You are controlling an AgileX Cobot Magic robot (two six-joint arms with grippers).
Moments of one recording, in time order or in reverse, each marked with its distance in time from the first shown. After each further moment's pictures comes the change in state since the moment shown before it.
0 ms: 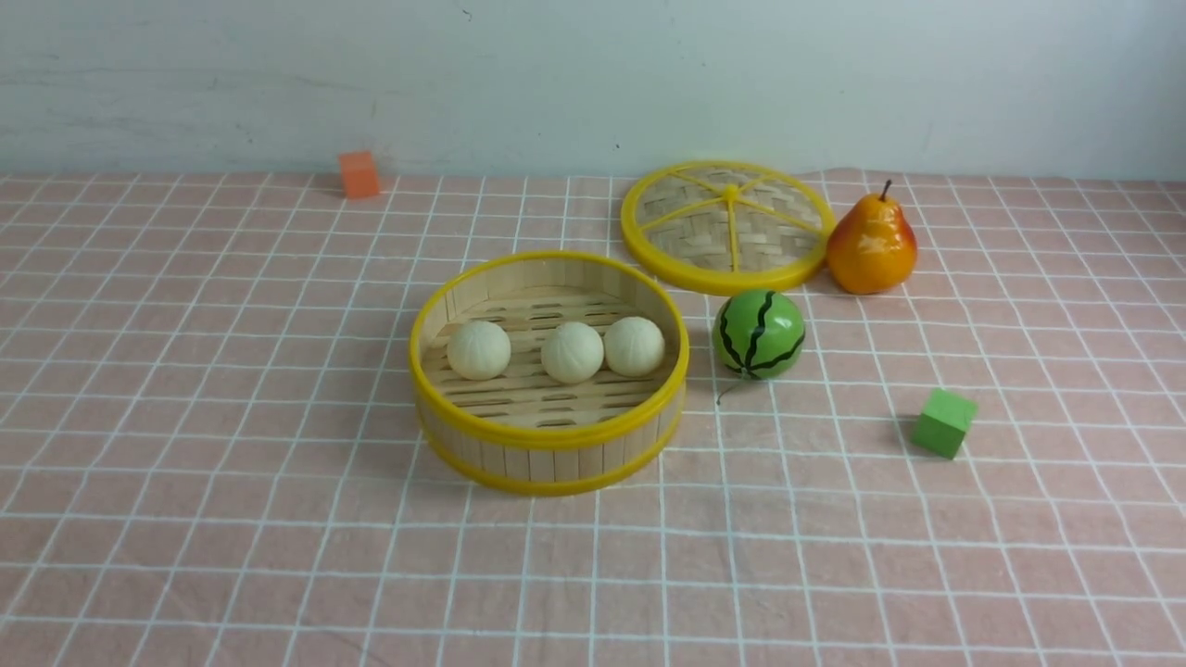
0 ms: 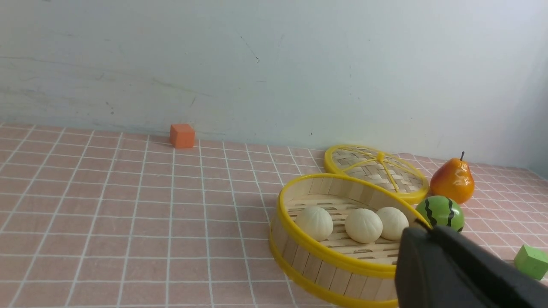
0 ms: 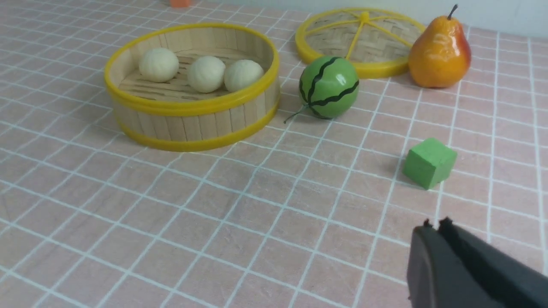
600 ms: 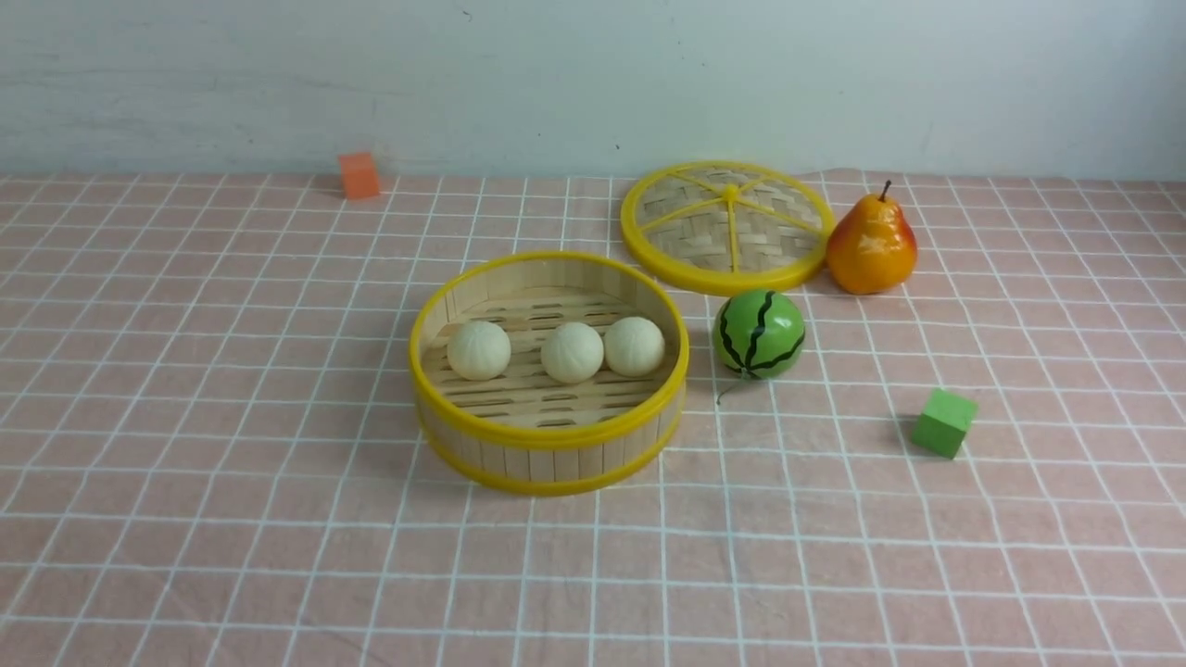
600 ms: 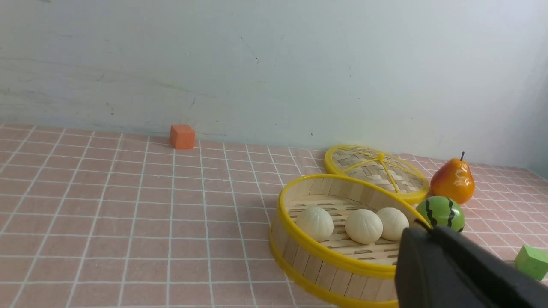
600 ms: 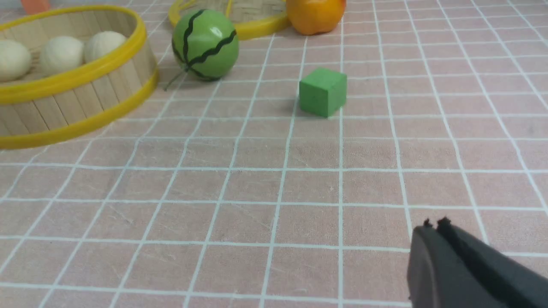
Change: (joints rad) right arm -0.355 -0.251 0.284 0.278 -0.027 -0.168; left arm 0.000 -0.002 0.000 0.002 -0.001 0.000
